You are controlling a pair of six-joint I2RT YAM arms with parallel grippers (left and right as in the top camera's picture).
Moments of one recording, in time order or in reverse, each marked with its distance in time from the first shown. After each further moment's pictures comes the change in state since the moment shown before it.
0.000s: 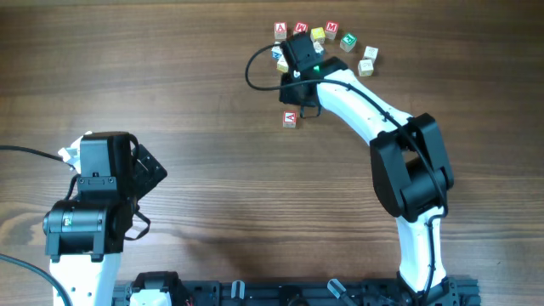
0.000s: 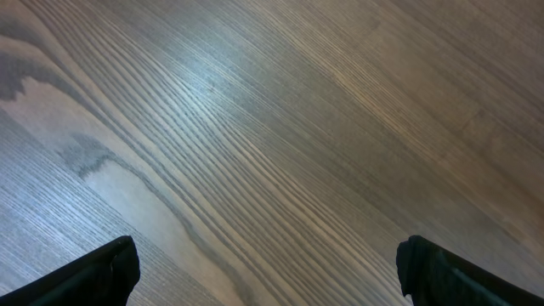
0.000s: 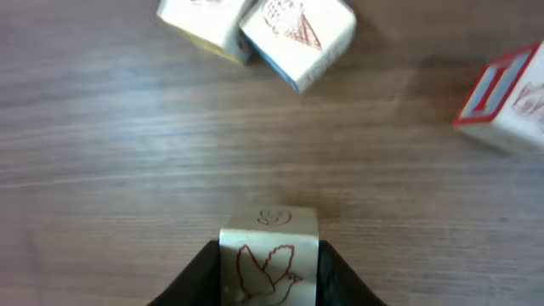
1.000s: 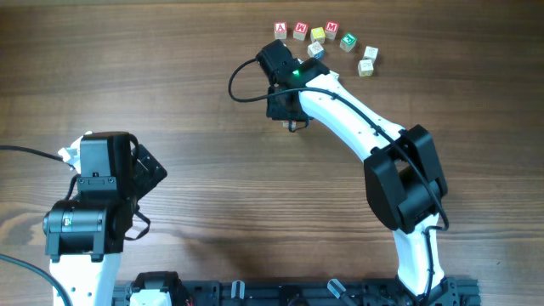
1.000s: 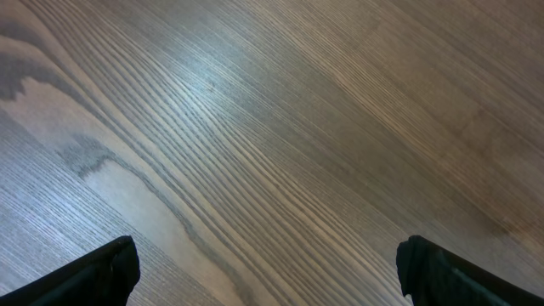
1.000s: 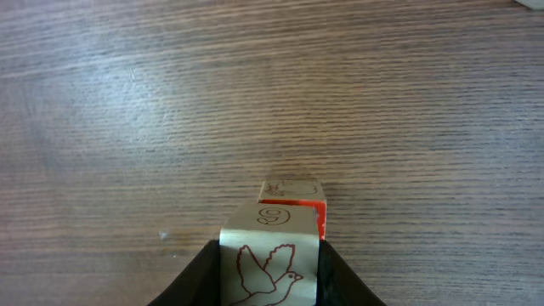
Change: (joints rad) left arm 0.000 0.000 0.000 0.000 0.000 0.000; right arm 0.110 -0.039 0.041 -0.230 0.053 0.109
